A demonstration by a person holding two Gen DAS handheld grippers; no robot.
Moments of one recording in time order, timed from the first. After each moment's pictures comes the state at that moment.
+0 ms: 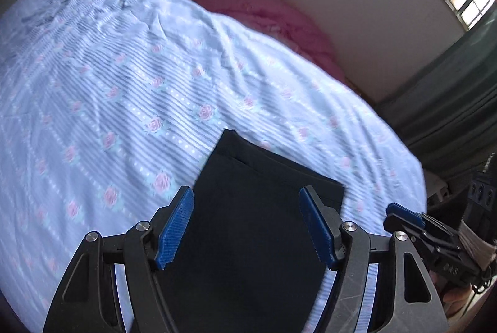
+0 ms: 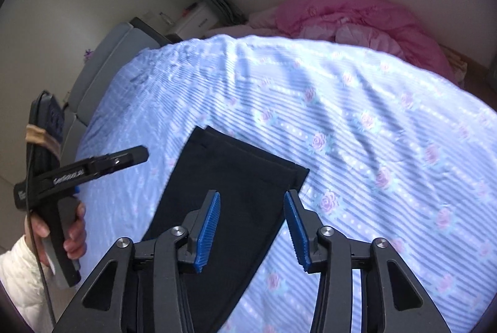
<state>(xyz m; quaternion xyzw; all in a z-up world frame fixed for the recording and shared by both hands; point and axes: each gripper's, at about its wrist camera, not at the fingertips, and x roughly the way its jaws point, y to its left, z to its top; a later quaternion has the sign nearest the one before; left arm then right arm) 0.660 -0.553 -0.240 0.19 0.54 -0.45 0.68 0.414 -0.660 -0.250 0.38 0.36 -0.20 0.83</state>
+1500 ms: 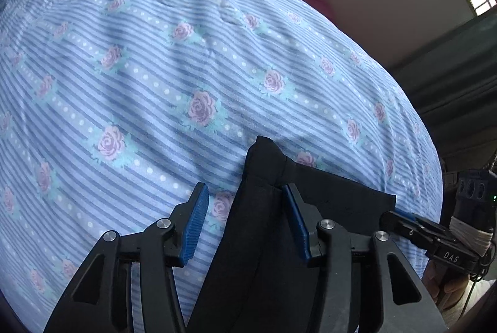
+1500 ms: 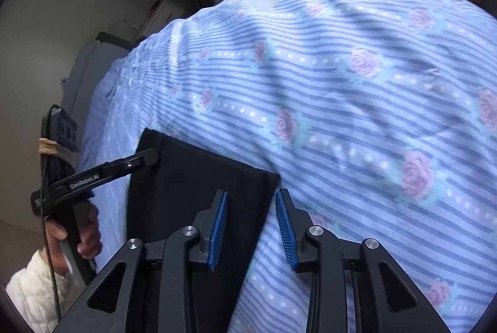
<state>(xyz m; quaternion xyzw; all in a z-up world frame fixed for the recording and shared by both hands) 0.705 -0.603 -0.335 0.21 0.60 -0.47 0.61 0.423 -0.716 -0.342 0.50 0.36 -0.19 0.77</state>
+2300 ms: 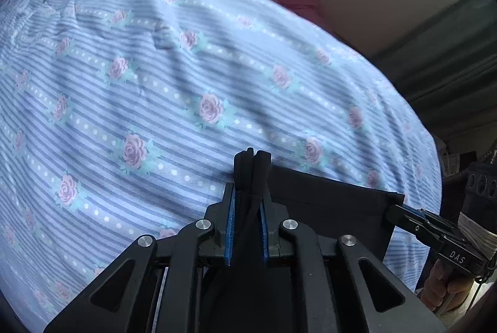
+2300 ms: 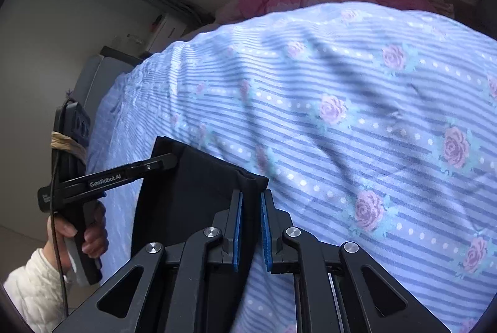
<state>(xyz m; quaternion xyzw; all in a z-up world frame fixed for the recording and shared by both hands) 0.666 -0.652 -0.318 0.25 0.58 -0.49 0.60 0.396 -0.730 -0.309 0.49 0.33 -0.21 0.78</state>
